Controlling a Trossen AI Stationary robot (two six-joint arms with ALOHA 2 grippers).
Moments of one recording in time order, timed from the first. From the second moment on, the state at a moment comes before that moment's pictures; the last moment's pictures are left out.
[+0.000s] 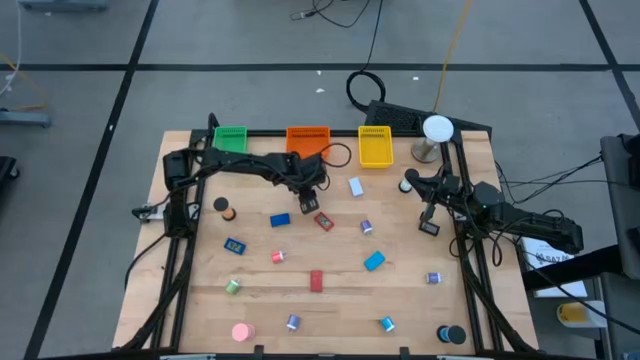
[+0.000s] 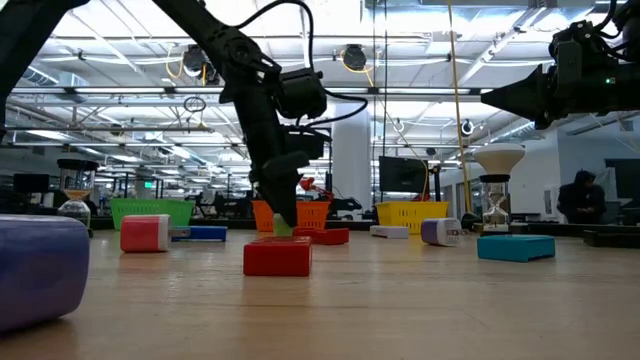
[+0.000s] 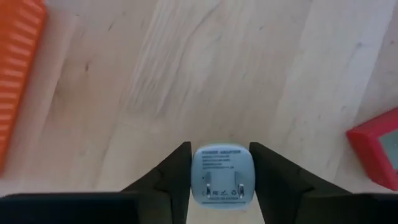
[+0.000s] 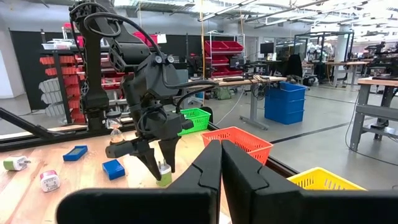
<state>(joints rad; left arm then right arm) 0.30 1.94 1.27 -0.51 -0.04 0.01 -0.22 0.01 0.01 0.11 0.21 0.02</state>
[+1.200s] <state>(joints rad) 1.15 1.47 1.03 -0.66 -0.07 -0.23 -0.22 0.01 0.01 0.11 0.21 0.01</state>
